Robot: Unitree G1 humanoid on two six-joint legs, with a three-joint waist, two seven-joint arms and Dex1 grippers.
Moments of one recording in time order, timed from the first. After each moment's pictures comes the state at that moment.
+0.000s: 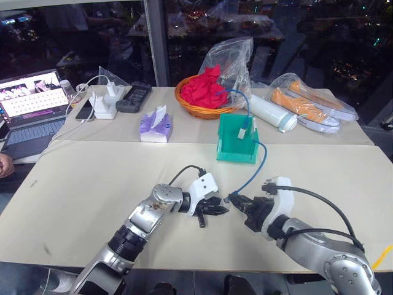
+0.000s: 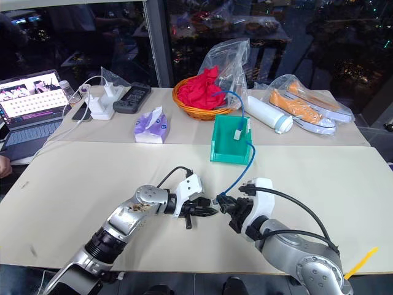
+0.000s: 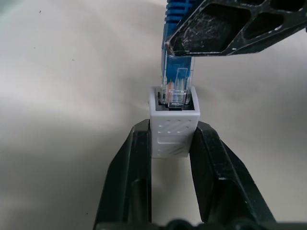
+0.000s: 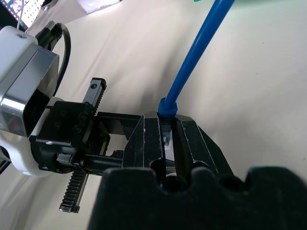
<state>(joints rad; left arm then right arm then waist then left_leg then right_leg) -0.54 0.32 -0.43 -0.04 -0.16 0.62 -0.92 -0.04 -0.54 0.03 -0.69 1.33 0.81 -0.40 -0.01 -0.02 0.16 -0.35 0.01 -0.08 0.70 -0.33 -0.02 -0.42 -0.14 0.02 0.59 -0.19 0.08</state>
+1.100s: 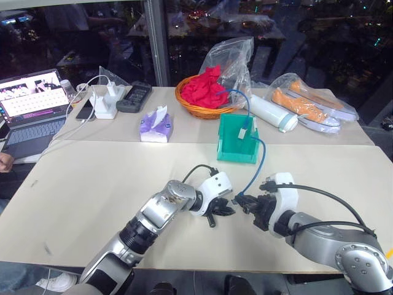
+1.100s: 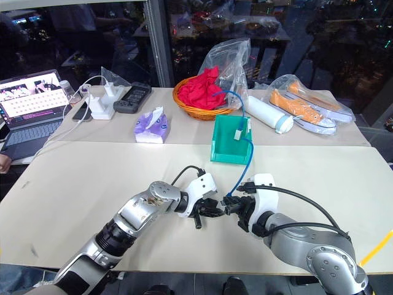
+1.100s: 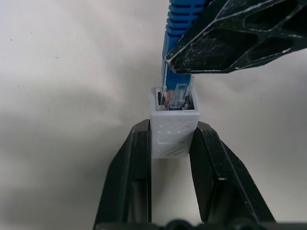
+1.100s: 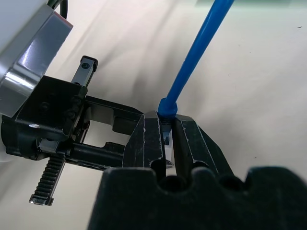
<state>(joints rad) -0.64 0.25 -0.51 -0.08 -0.16 0.85 -0.82 -0.10 -0.71 0.03 -0.69 1.39 0.92 -0.43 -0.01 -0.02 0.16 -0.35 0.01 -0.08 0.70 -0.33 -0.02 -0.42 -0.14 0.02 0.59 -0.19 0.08</state>
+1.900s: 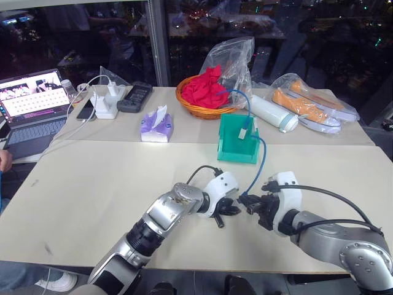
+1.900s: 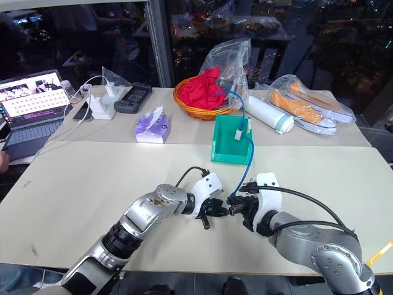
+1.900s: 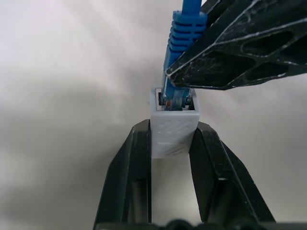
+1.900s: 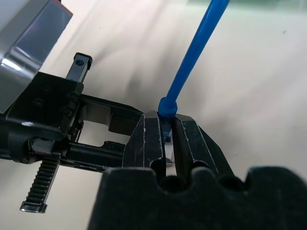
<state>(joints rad) -0.65 0.17 -0.51 -0.08 -0.20 0.94 -0.70 -0.10 -0.75 0.02 -0.66 1.35 0.93 -0.38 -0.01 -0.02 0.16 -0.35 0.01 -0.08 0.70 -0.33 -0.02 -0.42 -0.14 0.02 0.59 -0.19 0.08</state>
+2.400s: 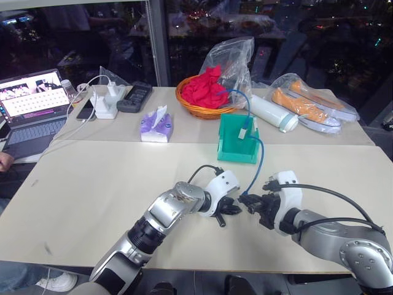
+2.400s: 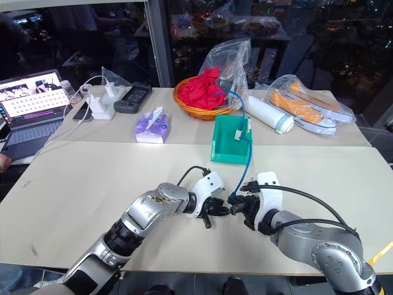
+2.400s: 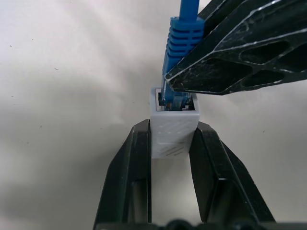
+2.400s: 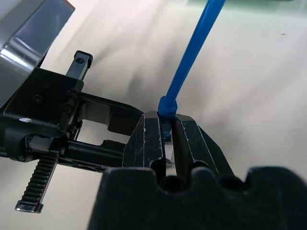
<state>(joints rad) -0.66 0.17 -0.51 -0.08 -0.23 0.97 -0.68 -0.11 -0.75 0.02 -0.63 1.33 0.93 -0.33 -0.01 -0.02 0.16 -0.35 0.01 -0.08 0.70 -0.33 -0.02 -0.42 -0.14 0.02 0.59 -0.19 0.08</state>
